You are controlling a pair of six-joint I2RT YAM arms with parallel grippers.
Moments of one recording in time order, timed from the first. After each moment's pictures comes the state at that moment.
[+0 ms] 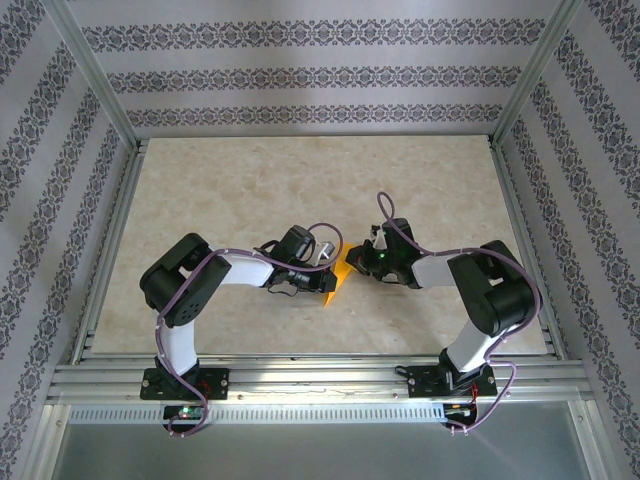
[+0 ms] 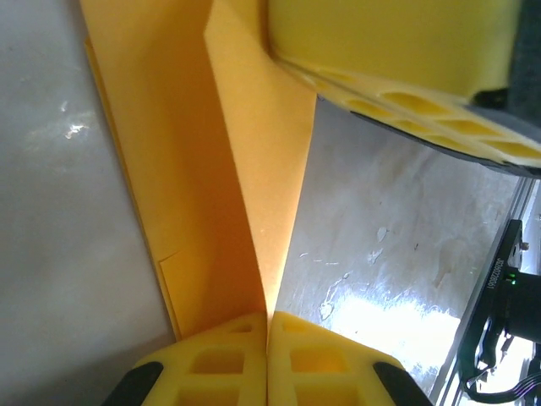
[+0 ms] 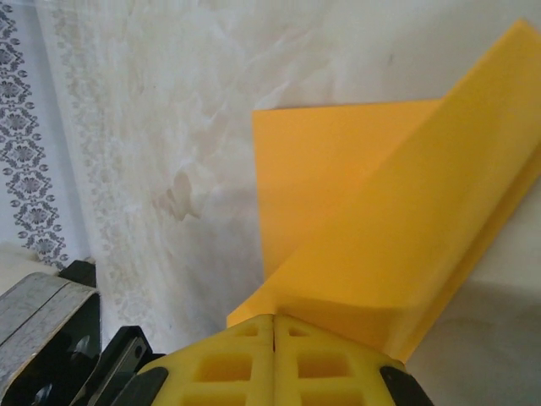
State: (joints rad) left arm -0.68 1.89 0.88 0.11 0.61 -0.61; right arm 0.38 1.69 0.57 0.36 -0.58 1.00
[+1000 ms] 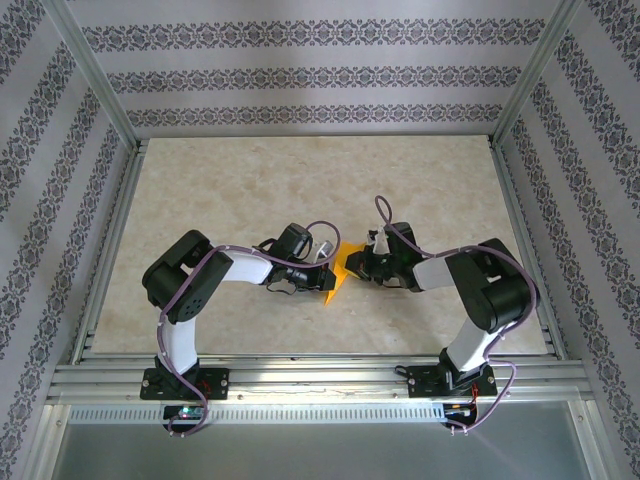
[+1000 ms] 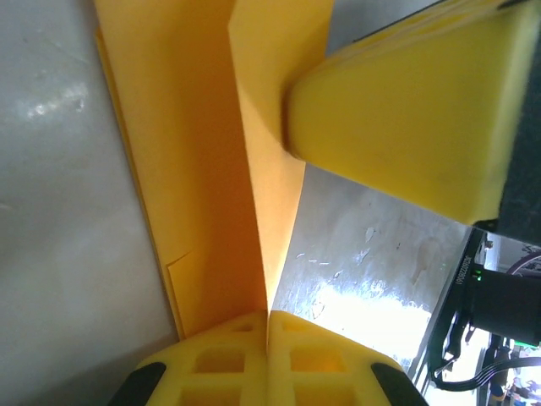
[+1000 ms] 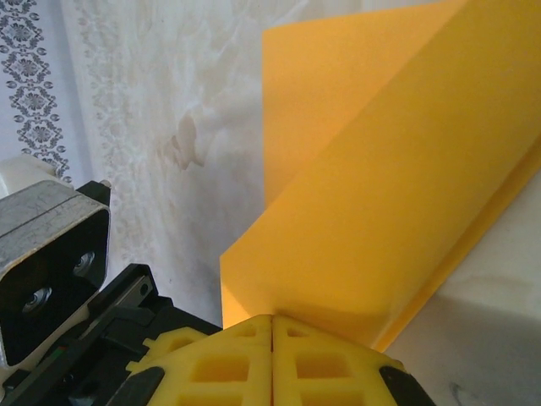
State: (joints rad) left arm -0.65 1.92 0.89 0.13 0.69 -0.65; right arm 0.36 1.71 0.54 0.40 -0.70 0.94
